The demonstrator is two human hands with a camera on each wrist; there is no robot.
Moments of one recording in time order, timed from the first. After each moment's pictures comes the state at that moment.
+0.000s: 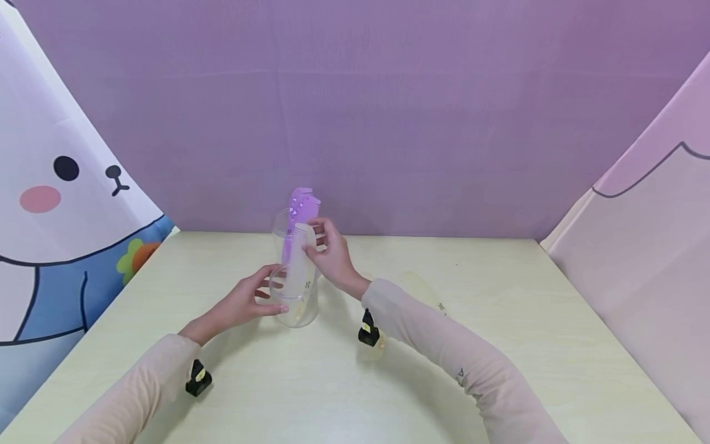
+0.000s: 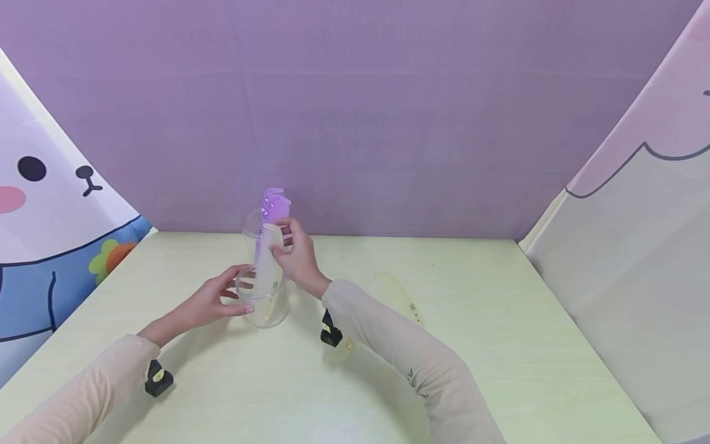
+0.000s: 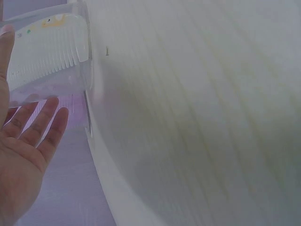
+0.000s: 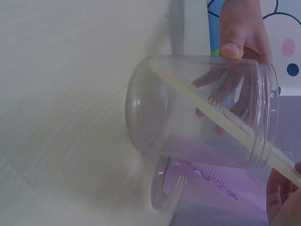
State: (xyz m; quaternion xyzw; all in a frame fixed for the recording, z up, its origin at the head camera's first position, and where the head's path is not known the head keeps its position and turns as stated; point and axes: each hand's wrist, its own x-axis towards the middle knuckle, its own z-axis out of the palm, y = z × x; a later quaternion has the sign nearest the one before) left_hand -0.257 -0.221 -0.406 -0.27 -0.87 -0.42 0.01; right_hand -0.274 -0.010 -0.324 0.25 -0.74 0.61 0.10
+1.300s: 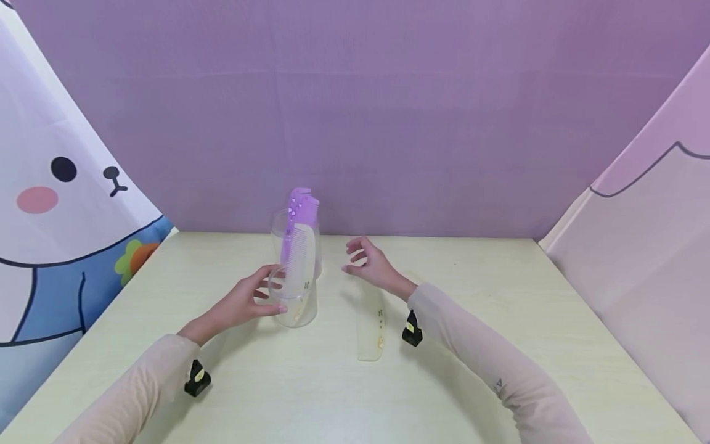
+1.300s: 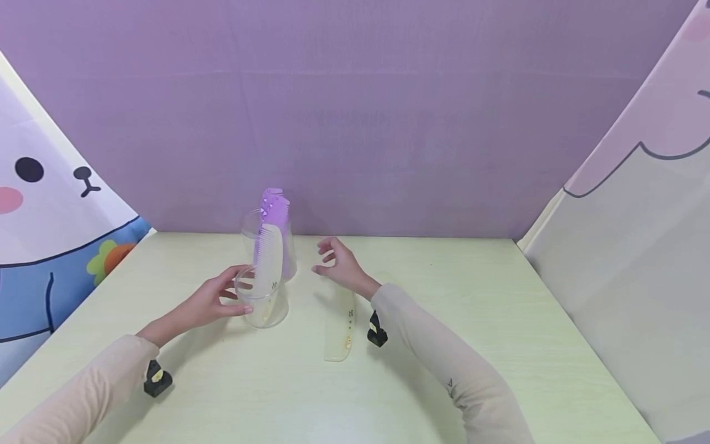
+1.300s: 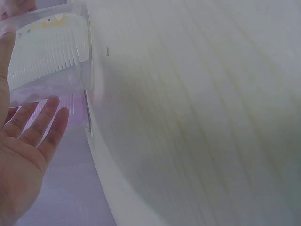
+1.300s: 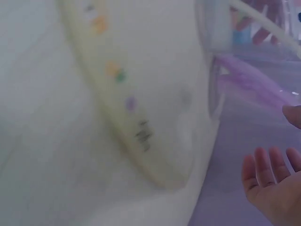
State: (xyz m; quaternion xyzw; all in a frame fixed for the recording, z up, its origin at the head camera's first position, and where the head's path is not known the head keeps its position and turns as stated) left_hand -0.257 -0.222 -0.408 -0.27 -0.86 -0.42 0.02; right_hand -0.318 0.073 -0.383 0.24 -0.82 0.52 -0.02
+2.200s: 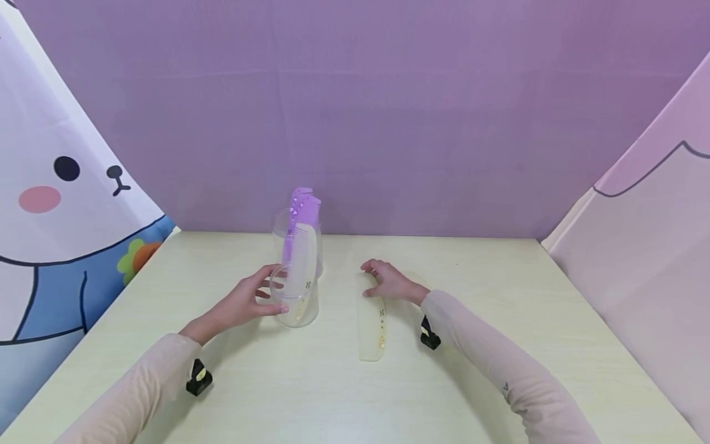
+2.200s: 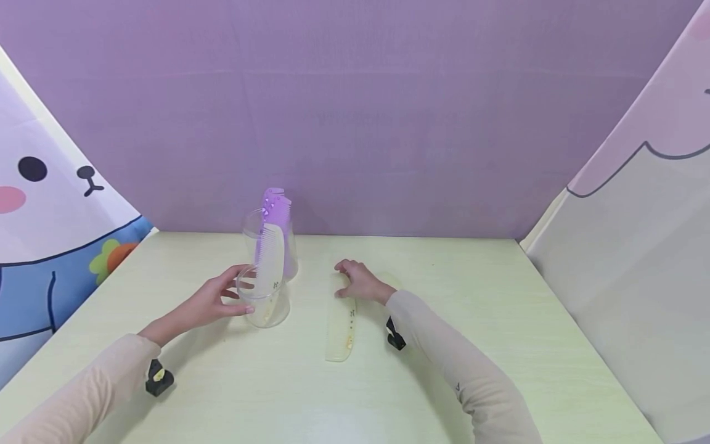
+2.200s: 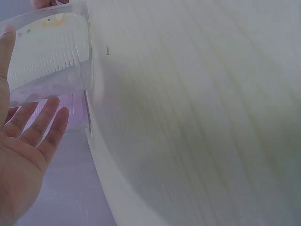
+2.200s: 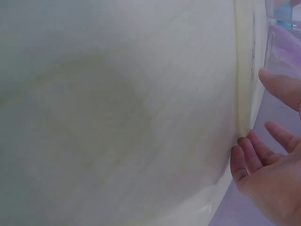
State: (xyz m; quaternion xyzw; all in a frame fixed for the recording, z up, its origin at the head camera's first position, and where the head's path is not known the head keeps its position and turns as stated) left_hand -0.256 -0.222 -0.406 -0.27 -0.87 -0.42 0.02; right_hand -0.325 0.108 -0.414 0.26 -0.90 0.35 -0.10
